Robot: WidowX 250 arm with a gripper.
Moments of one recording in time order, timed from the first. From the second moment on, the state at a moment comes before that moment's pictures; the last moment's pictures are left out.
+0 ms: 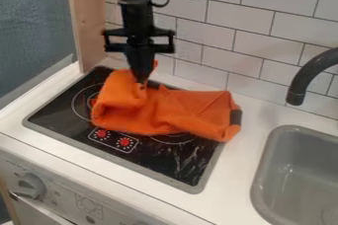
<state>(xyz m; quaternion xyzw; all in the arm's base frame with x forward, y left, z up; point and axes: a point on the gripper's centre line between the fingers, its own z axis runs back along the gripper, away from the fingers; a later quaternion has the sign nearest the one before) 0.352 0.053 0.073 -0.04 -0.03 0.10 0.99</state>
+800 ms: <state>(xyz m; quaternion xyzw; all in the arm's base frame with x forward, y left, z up) 0.350 0.052 0.049 -0.03 -0.01 0.09 1.00</state>
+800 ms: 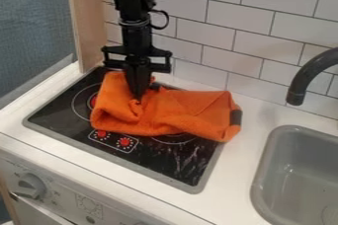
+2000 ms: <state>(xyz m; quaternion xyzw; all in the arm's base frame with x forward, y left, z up) 0.336 0.055 0.091 -0.01 0.00 0.07 1.00</state>
